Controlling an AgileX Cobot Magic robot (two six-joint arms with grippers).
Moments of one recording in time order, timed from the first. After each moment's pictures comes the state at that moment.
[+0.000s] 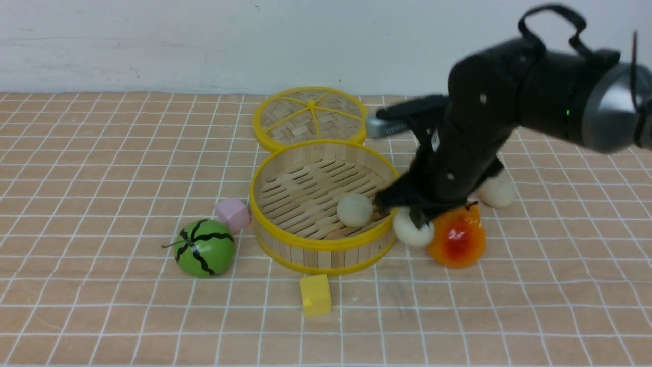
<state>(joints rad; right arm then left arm) 0.51 1.87 -1.64 0.02 0.98 0.09 -0.13 -0.01 0.03 0.17 0.38 -0.55</state>
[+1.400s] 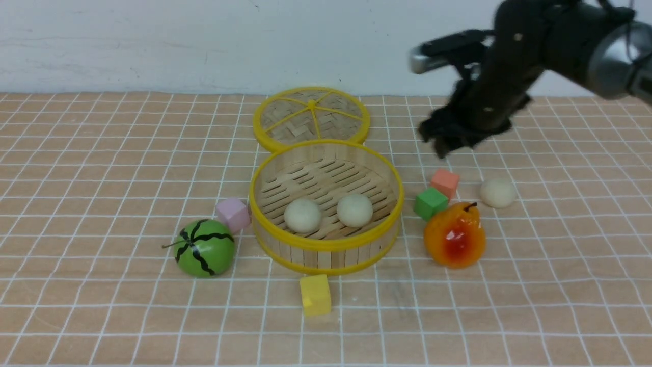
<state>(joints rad) 0.25 2.07 -1.93 0.00 1.01 -0.07 -0.13 -0.01 0.03 0.17 0.38 -0.55</state>
